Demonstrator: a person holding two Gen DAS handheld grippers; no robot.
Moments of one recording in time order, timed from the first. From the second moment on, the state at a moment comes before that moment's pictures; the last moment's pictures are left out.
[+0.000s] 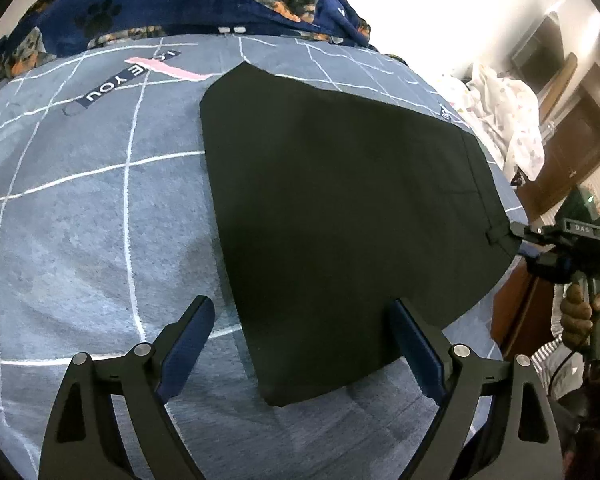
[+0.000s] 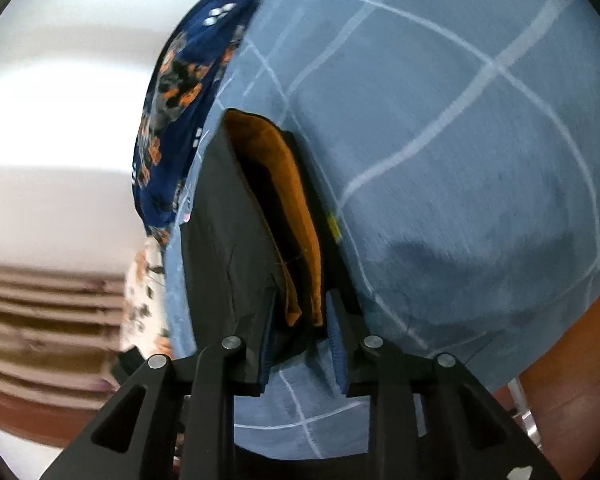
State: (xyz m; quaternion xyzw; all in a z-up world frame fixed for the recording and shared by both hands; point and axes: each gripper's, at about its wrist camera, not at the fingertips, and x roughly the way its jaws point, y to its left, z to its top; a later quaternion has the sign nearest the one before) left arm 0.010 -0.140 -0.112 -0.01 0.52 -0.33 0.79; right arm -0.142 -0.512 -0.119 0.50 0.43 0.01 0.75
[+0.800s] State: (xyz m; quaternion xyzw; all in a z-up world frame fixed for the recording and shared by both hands) left arm 0.022 -0.142 -0.104 0.04 0.50 -0.32 0.80; right arm -0.073 -0.512 -0.127 0.36 0.50 0.09 0.78
